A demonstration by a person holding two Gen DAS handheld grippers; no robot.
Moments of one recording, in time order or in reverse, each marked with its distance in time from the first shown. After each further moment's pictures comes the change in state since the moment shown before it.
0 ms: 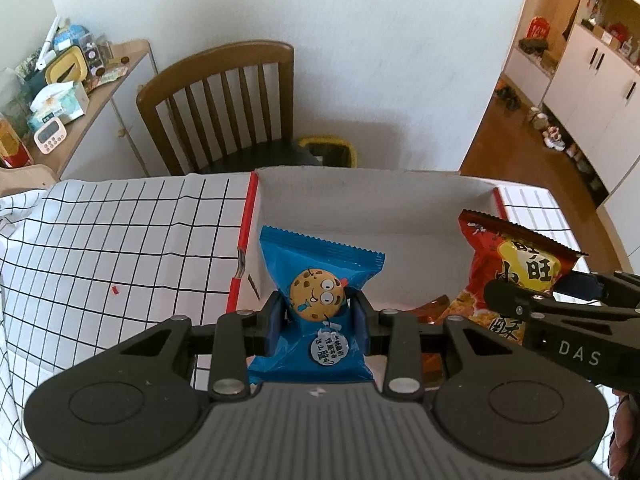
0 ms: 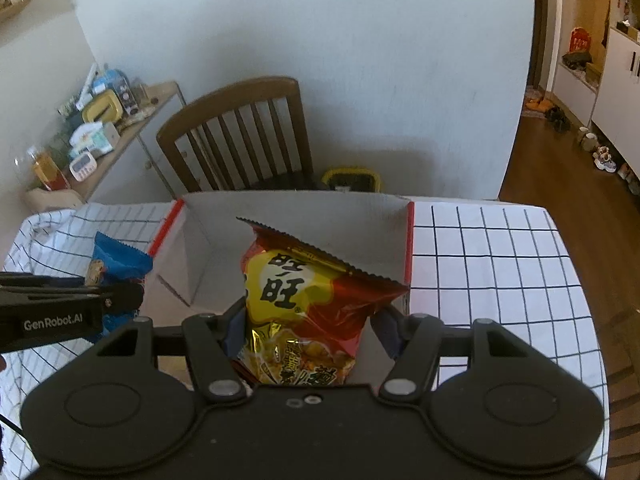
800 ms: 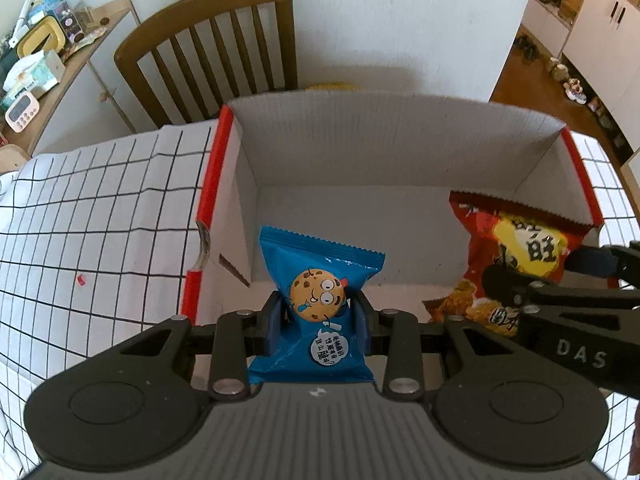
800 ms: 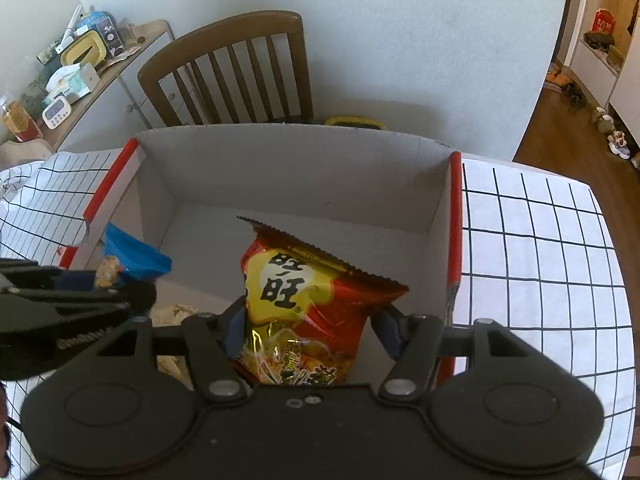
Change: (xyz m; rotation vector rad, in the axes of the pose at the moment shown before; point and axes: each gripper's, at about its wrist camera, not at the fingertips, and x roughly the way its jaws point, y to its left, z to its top) left arm 0.094 -0.010 -0.005 0.039 0.151 0.050; right arm 0.076 0.002 0.004 -0.042 0.156 -0.017
